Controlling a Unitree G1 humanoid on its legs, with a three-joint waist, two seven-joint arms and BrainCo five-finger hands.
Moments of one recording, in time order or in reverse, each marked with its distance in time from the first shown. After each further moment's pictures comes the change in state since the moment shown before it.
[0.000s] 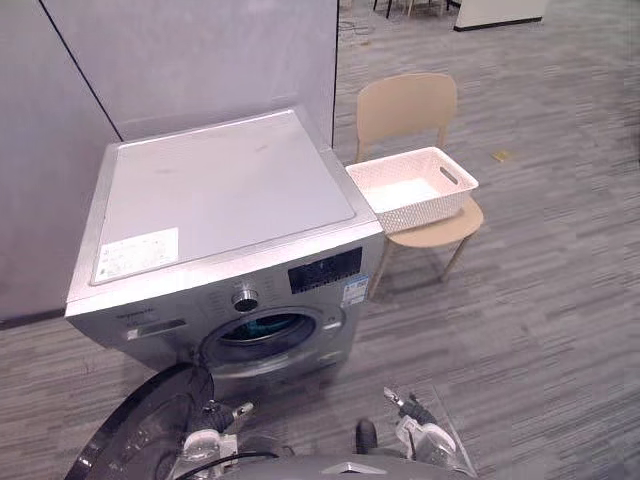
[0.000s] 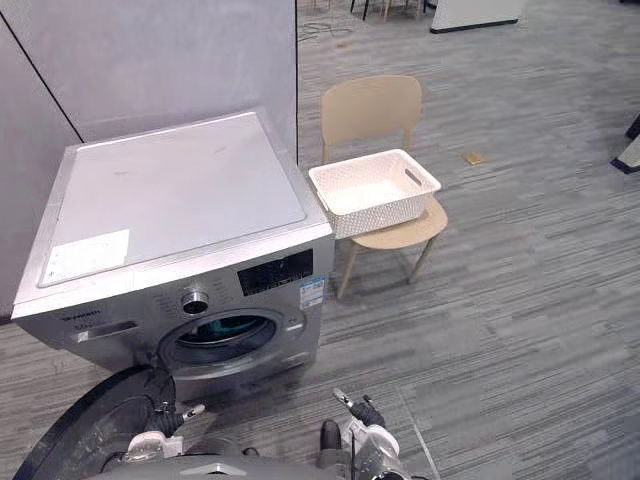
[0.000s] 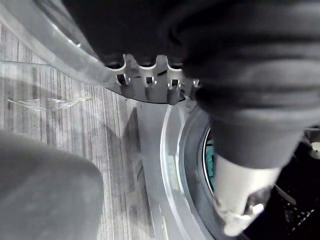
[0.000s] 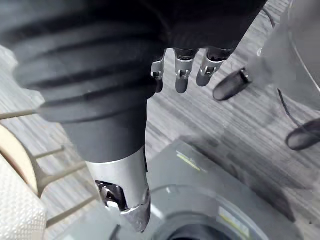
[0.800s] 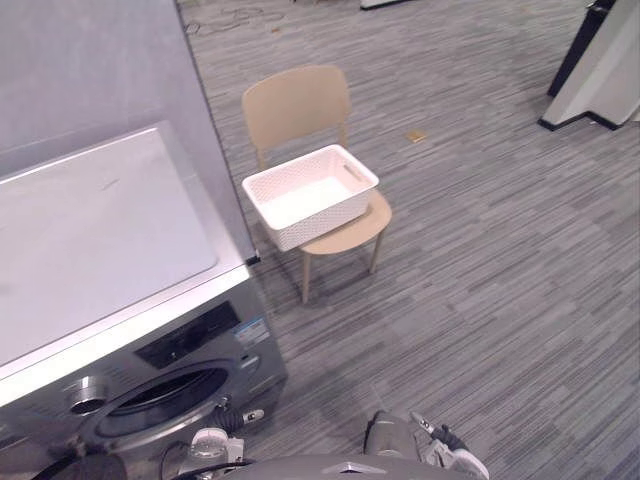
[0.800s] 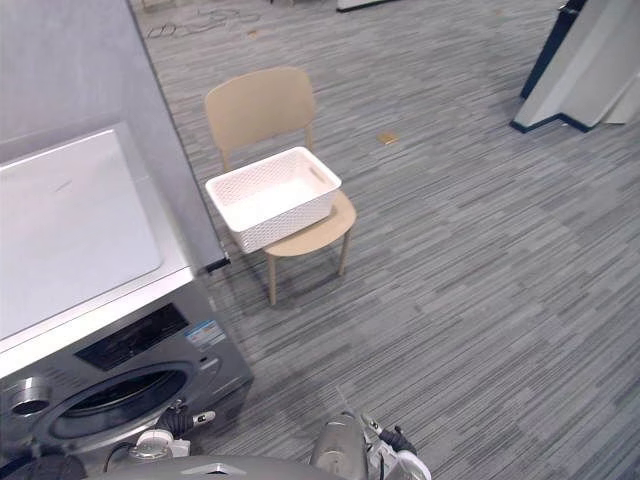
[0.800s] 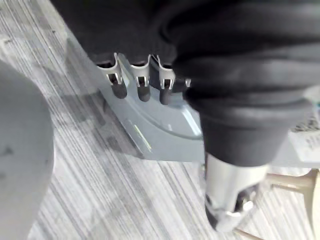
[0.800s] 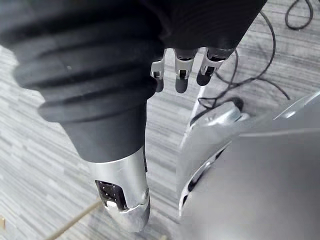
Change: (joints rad) left arm -0.006 0.028 -0.041 0.044 -0.002 -0.010 -0.022; right arm 0.081 -0.064 -0.152 0.061 -0.056 0.039 0.029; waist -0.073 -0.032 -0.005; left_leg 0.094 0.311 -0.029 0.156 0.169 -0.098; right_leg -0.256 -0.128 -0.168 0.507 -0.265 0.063
